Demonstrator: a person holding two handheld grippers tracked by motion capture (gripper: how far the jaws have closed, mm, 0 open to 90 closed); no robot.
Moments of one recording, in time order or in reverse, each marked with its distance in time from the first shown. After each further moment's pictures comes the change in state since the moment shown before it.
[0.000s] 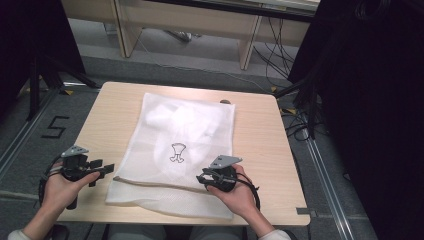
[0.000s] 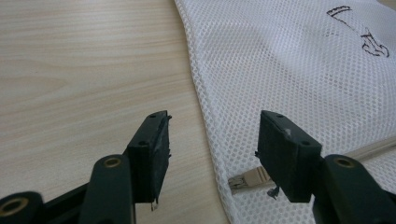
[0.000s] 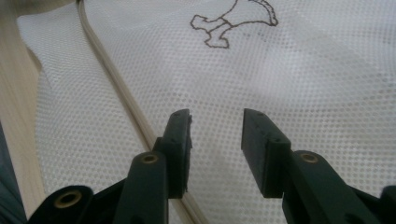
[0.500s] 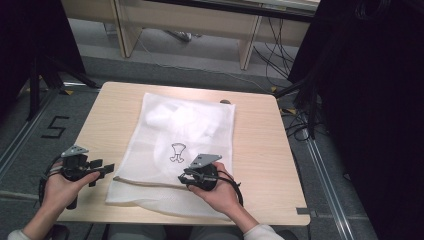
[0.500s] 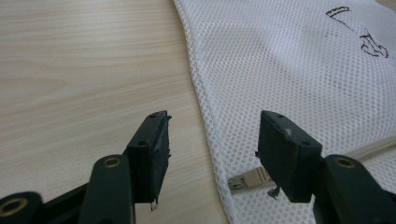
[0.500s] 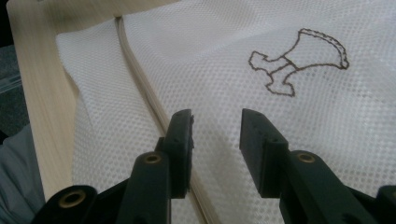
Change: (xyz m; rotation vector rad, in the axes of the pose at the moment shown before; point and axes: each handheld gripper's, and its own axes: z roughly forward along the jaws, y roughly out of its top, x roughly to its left) left arm 0.000 0.000 0.000 0.000 -0.005 0.001; right arm 0.029 0.028 0.030 -0.012 0.063 -0.051
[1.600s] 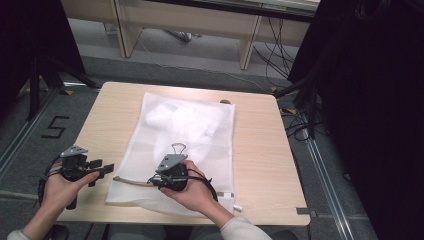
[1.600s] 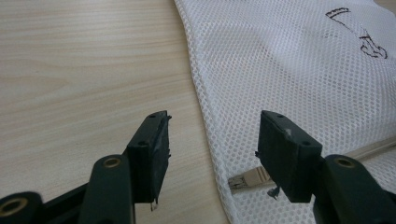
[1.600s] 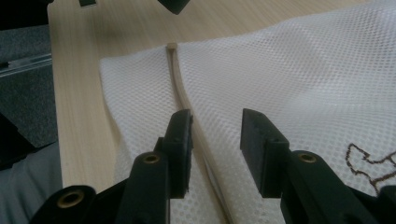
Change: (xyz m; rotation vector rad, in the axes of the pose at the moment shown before) left arm 0.001 0.000 0.000 -0.005 -0.001 -0.006; right arm 0.045 0.042 0.044 0.012 0.075 -0.141
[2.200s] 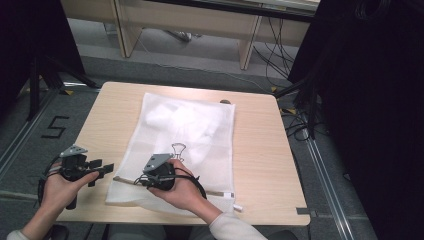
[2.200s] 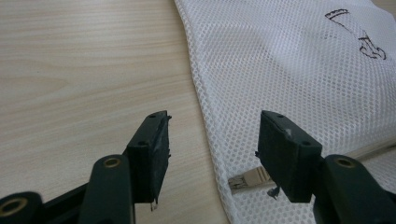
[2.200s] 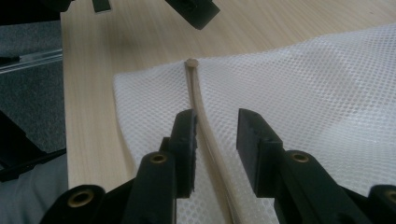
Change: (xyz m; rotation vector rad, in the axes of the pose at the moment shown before) left arm 0.000 0.000 -0.001 -0.005 -0.004 -0.004; right arm 0.011 0.019 0.022 0.017 0.039 -0.038
